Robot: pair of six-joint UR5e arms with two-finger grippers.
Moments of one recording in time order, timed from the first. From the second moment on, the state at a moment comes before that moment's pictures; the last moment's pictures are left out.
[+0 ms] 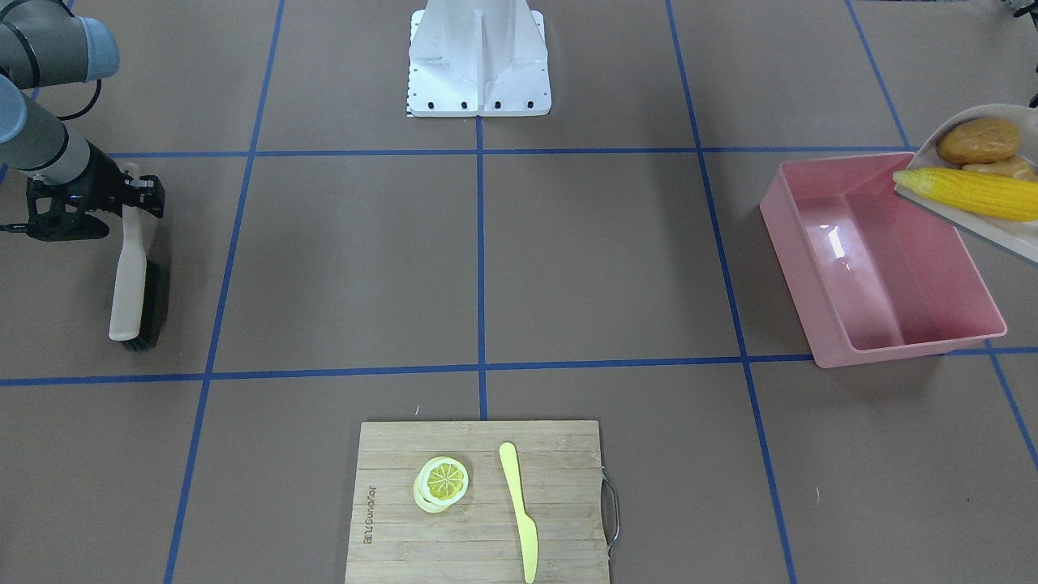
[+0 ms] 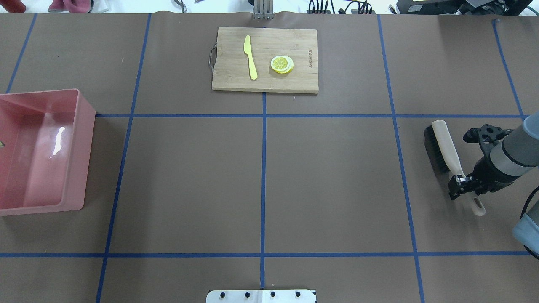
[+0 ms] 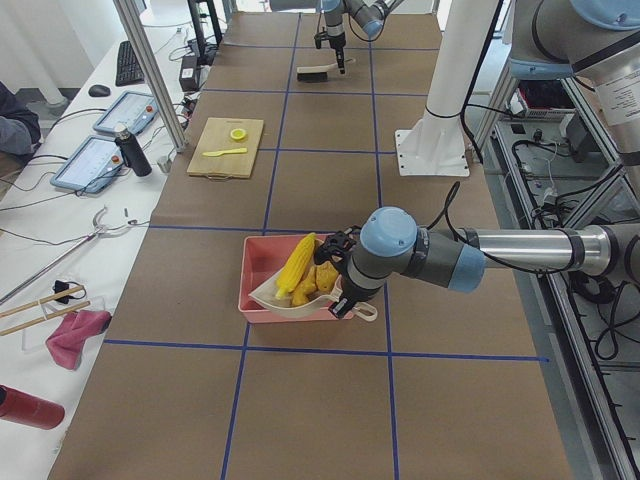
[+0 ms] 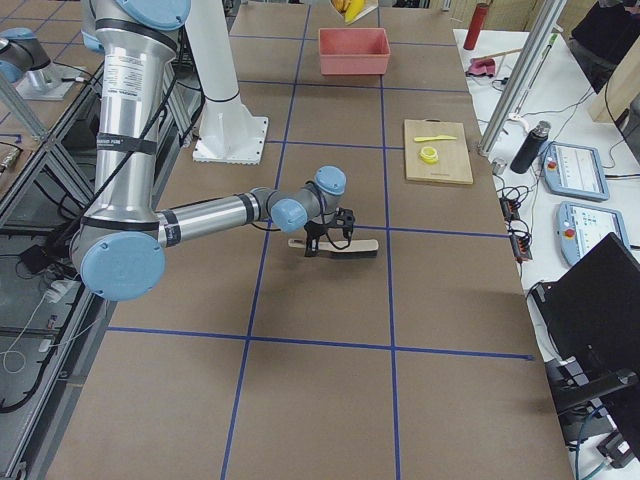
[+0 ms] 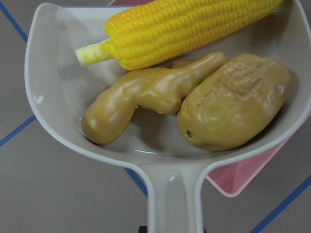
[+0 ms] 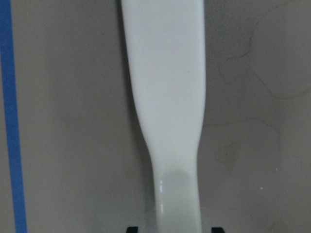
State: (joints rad) left arm -1.58 -1.10 -2.06 -1.78 -2.35 0.57; right arm 0.82 -1.70 1.87 -1.31 2.24 0.80
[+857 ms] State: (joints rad) left arm -1.53 -1.37 -2.12 -1.26 -2.17 0.81; right arm 1.06 -1.70 1.96 -1.30 2.25 0.76
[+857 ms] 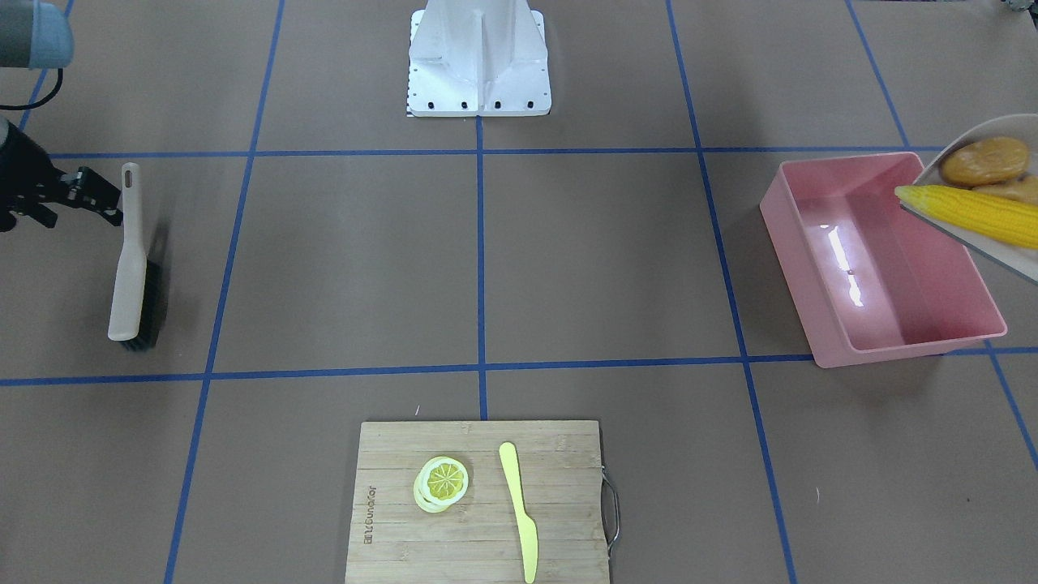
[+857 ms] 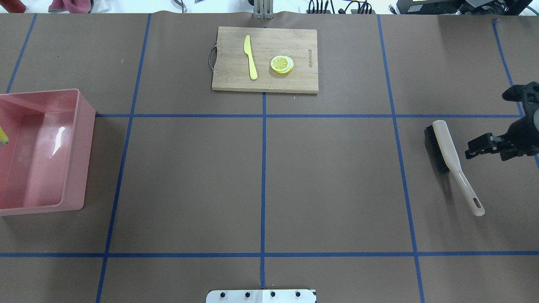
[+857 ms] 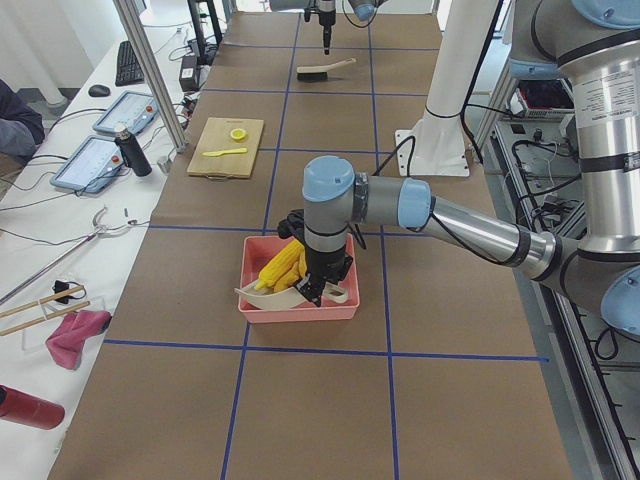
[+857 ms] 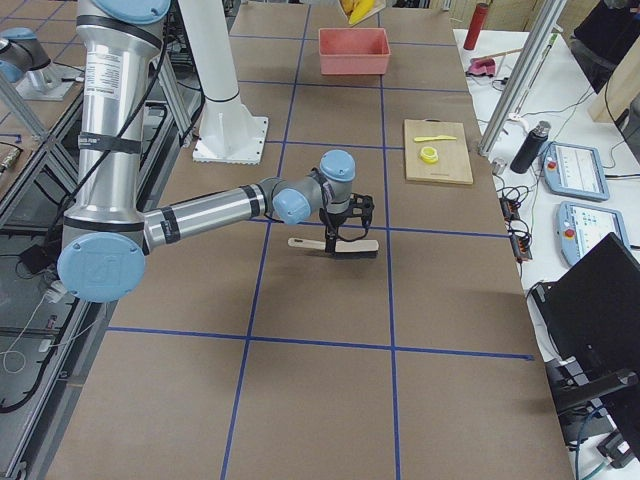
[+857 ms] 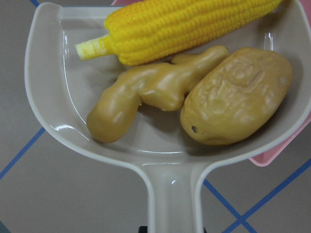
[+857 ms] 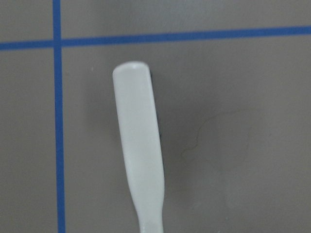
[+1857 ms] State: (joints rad) left arm -1.46 -1.41 -2.17 -1.15 -2.09 1.02; right arm 1.48 -1.68 1.89 -1.57 2.28 0.15
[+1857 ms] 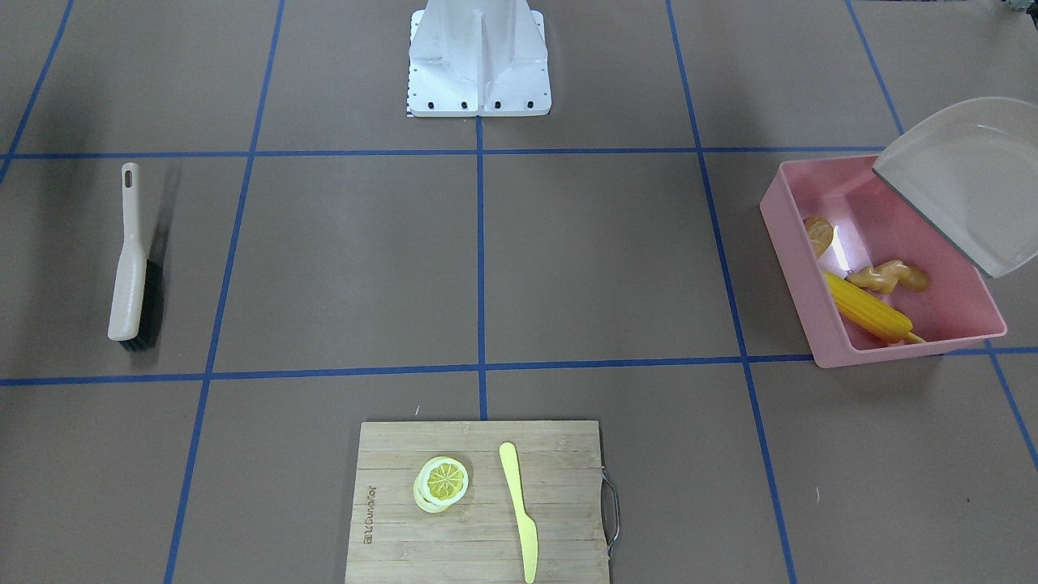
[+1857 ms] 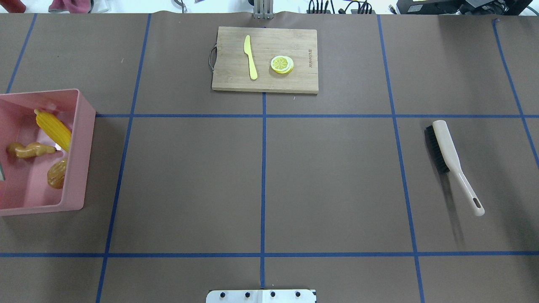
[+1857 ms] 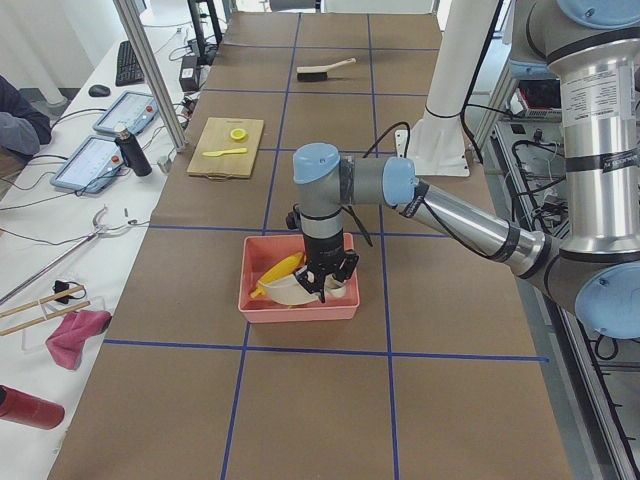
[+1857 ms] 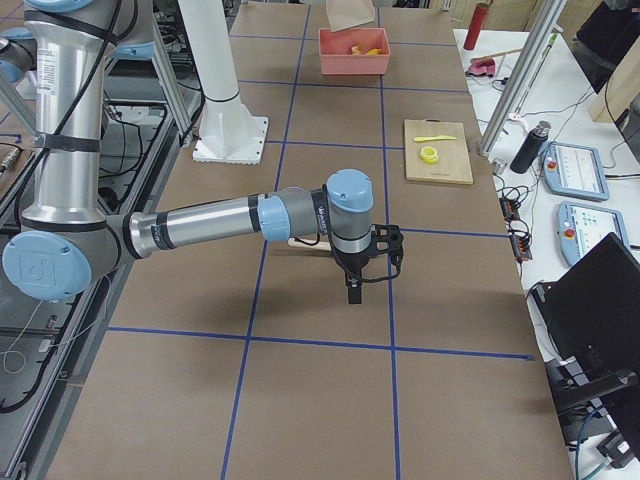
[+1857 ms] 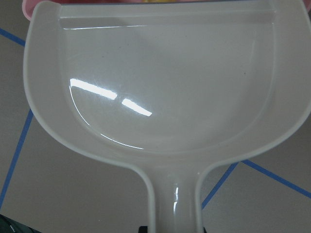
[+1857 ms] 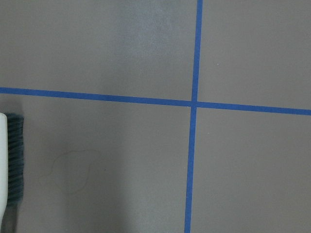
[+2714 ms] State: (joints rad) left arm -1.17 -1.64 -2.05 -1.65 -2.27 0.84; right arm 1.51 -1.66 1.79 -1.57 2.35 0.24
